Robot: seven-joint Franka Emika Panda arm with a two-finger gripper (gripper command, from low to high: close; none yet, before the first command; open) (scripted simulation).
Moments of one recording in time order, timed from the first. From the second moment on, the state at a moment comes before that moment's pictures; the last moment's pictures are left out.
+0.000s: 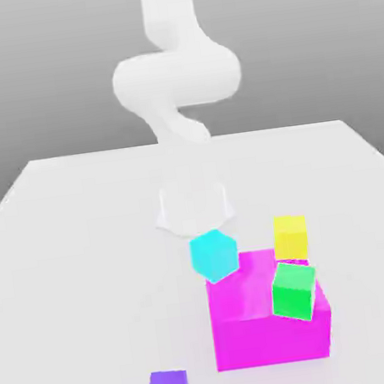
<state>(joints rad) 0.00 -0.71 -0.01 -2.31 0.01 2.33 0.79</state>
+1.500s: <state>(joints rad) -0.03 0.26 -0.07 -2.44 0.06 2.69 0.68</state>
